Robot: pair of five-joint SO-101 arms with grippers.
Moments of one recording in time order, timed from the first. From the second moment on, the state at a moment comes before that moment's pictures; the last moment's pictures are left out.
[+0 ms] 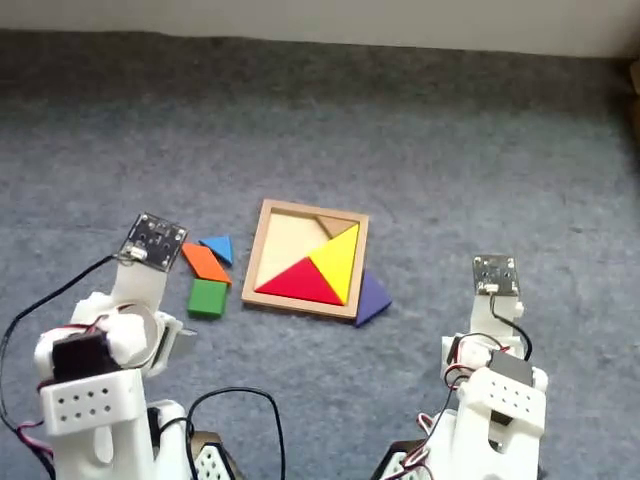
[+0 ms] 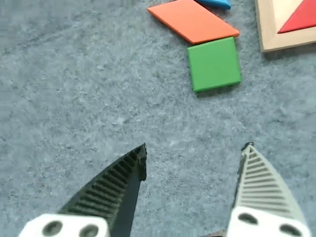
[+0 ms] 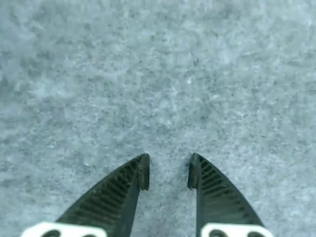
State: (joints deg) left arm -19.0 -66.5 61.4 81.2 -26.0; right arm 14.9 -56.1 84.7 46.2 21.9
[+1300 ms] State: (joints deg) left arm -8.0 -4.5 44.4 55.7 -11.6; right arm 14.9 -56.1 84.7 45.9 21.9
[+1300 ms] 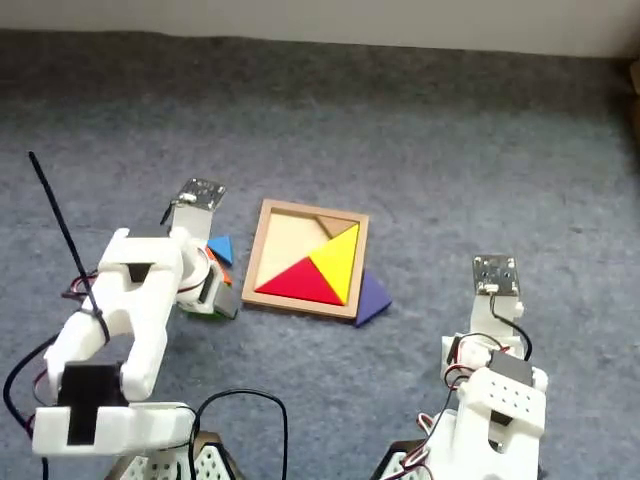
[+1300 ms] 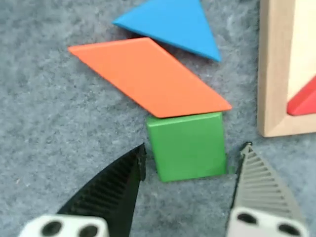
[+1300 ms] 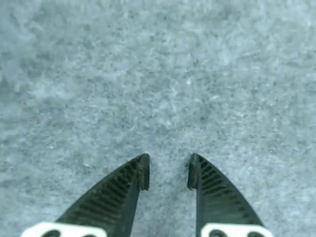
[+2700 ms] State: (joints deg) left arm -0.6 -10.0 29.9 71.1 -11.9; right arm 17.0 -56.1 84.7 45.8 21.9
